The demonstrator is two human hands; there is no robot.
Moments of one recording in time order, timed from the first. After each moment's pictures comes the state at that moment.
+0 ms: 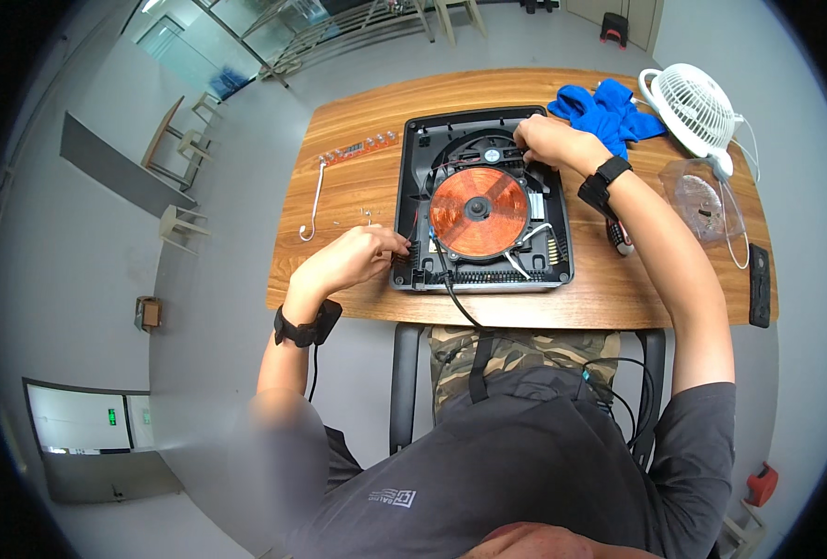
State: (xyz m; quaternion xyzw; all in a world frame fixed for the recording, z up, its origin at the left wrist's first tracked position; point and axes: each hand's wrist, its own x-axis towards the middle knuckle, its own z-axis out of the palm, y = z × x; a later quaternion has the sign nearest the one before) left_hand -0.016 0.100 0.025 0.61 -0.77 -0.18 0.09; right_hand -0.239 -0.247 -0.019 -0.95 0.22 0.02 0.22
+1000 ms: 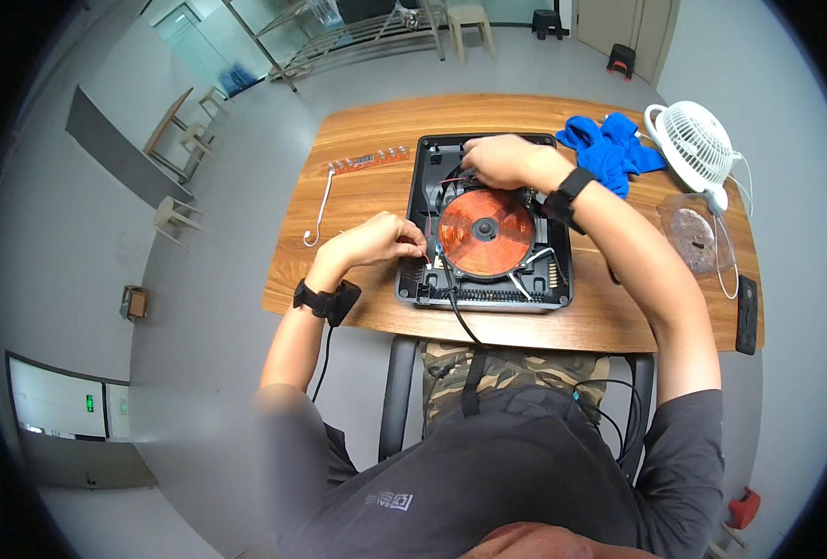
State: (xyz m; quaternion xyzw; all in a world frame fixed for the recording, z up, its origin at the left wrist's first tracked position) left_hand 0.000 0.056 0.013 0.63 -0.71 -0.30 0.11; right_hand -0.172 -0.192 0.016 -1.00 0.03 -0.02 0.04
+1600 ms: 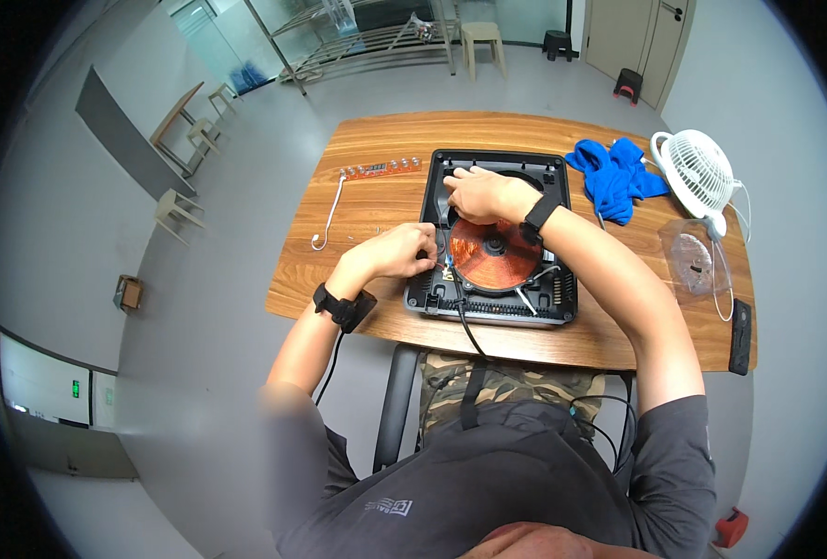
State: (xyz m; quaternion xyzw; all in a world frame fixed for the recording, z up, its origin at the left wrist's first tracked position) left_hand -0.002 0.051 -0.010 0.60 -0.77 -0.19 0.13; right_hand -0.136 -0.145 0.005 -1.00 -0.03 0.07 -0.07
